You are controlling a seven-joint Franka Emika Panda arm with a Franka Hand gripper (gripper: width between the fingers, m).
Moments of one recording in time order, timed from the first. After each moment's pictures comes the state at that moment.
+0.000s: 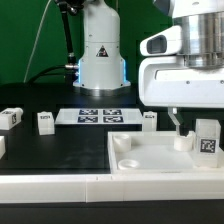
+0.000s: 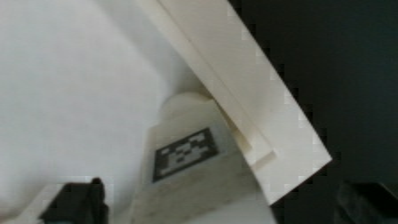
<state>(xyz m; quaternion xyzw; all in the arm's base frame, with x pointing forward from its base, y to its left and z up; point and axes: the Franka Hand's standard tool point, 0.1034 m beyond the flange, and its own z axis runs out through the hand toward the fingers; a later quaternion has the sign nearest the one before) 0.621 0.123 0.071 -0.97 0.25 -0.03 0.05</state>
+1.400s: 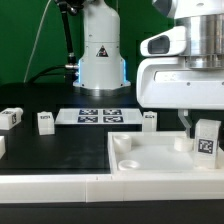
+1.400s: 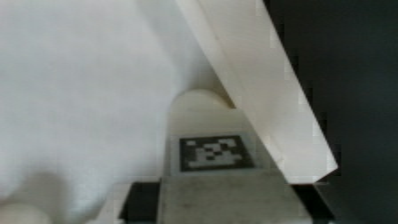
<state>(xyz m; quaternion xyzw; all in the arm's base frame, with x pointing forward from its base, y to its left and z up) 0.619 0.121 0.068 -0.94 0.34 -0.04 0.06</state>
